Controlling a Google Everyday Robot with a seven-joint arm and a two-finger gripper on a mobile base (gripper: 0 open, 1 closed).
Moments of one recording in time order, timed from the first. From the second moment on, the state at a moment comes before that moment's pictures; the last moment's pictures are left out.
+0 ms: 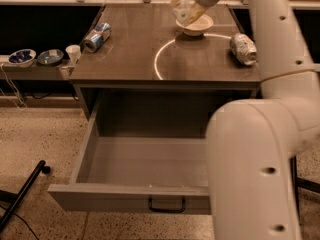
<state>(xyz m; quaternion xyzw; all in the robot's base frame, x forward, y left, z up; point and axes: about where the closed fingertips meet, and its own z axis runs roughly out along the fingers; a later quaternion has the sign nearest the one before) 0.804 -0.086 0.970 -0.85 0.33 -0.16 0.37</state>
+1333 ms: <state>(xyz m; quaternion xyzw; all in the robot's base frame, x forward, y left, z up) 0.770 -0.112 1.019 -0.87 0.20 -0.29 0.35</state>
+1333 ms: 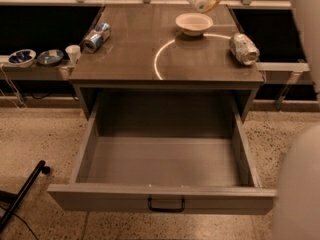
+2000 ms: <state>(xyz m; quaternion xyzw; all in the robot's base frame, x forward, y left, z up) 0.638 -0.126 1.007 -0.91 0.02 -0.30 0.30</state>
